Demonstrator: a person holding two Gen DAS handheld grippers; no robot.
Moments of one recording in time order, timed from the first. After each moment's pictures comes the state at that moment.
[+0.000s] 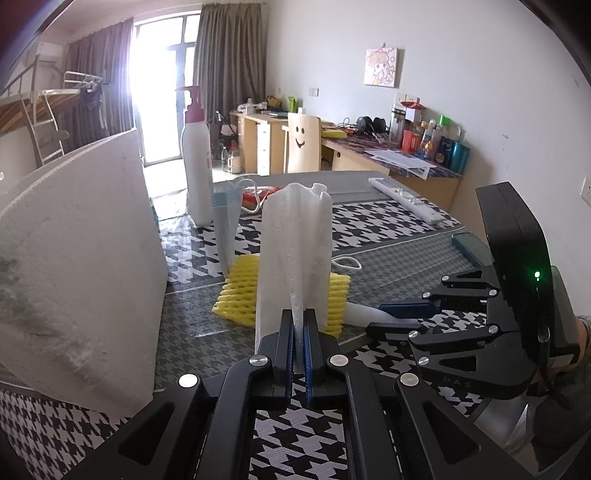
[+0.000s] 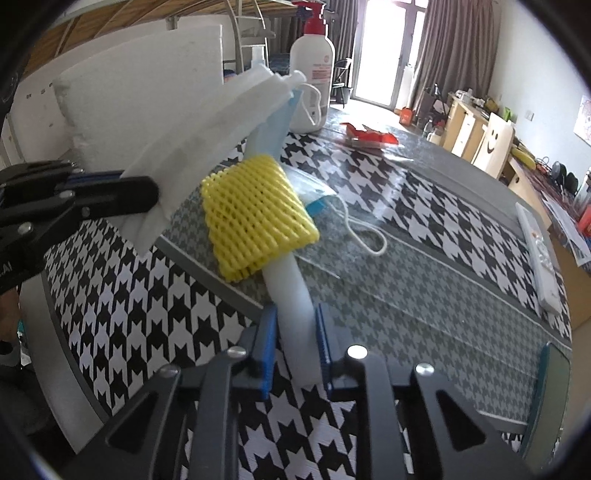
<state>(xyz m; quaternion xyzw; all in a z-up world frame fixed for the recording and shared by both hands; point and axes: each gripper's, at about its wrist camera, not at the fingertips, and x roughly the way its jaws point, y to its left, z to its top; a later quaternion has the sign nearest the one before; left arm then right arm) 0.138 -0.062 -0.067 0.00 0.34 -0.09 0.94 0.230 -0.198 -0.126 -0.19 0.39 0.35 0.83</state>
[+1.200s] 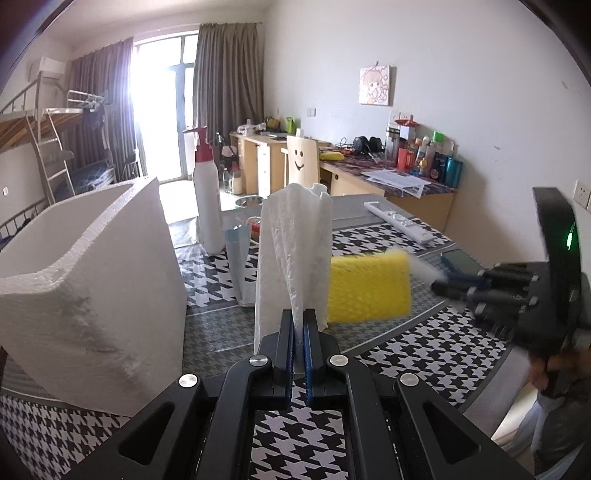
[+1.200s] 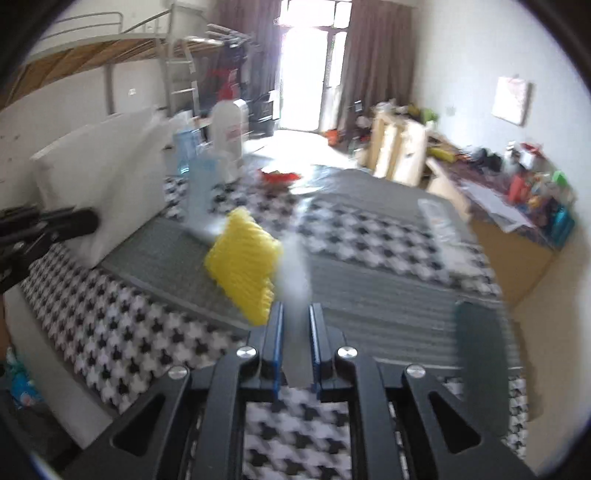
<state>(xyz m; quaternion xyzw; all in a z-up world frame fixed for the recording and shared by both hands) 0.115 -0.060 -0.037 0.01 0.30 -0.09 0.95 0.190 -0.252 -0.075 -0.12 0.34 0.25 0.90</state>
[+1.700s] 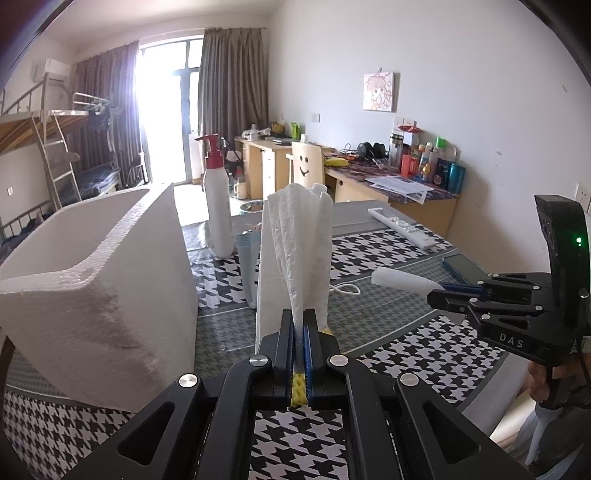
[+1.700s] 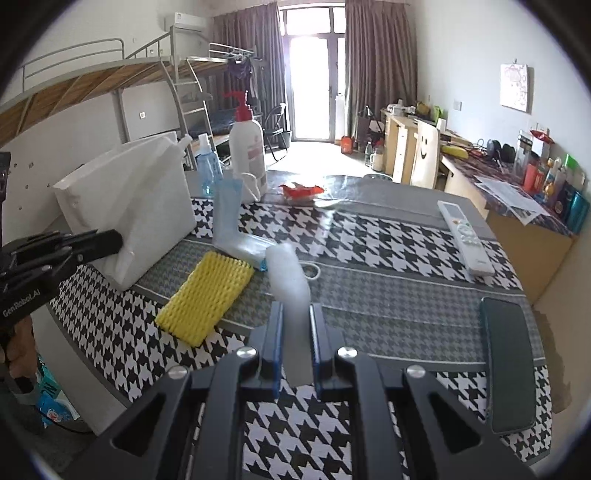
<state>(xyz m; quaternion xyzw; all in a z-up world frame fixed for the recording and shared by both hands) 0.106 -0.050 -0.032 0.01 0.29 -0.08 0.95 0.184 -0.256 -0.062 -0.07 0.33 0.27 0.90</state>
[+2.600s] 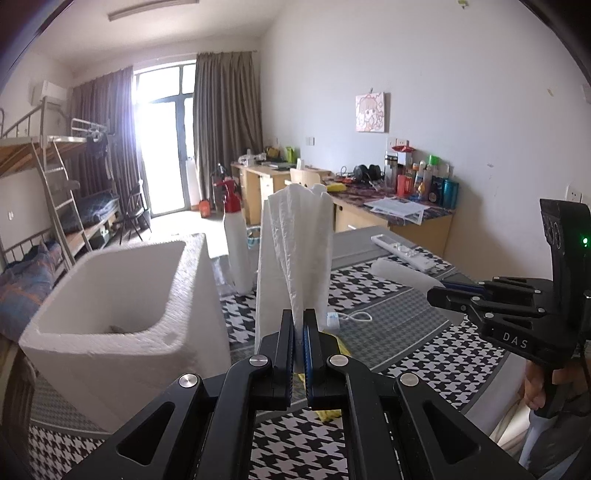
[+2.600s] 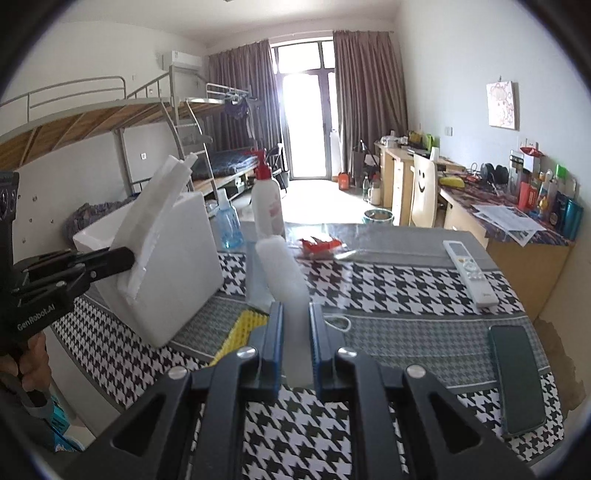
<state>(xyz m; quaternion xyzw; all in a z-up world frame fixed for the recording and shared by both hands) 0.090 -0.021 0.003 0.03 0.24 -0.09 0.97 0.159 -0.232 -0.022 -0.02 0.26 0.27 0.93</state>
